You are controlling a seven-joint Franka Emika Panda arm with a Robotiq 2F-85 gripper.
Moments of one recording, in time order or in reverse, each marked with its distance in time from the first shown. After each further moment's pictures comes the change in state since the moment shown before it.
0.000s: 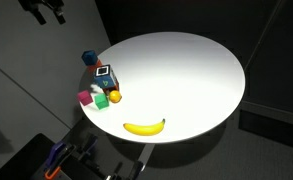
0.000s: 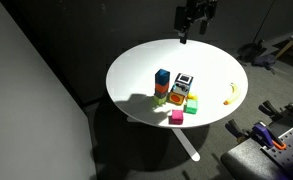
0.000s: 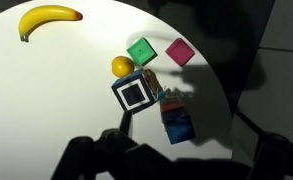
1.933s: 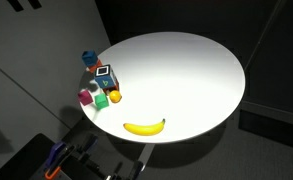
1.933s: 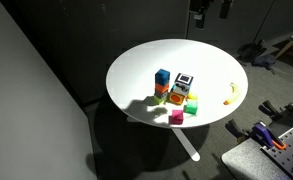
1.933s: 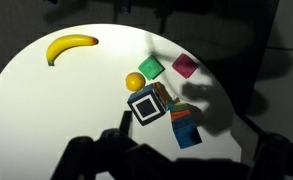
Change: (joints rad) arm -0.033 -0.166 0.048 -0.029 -0.001 -0.153 0.093
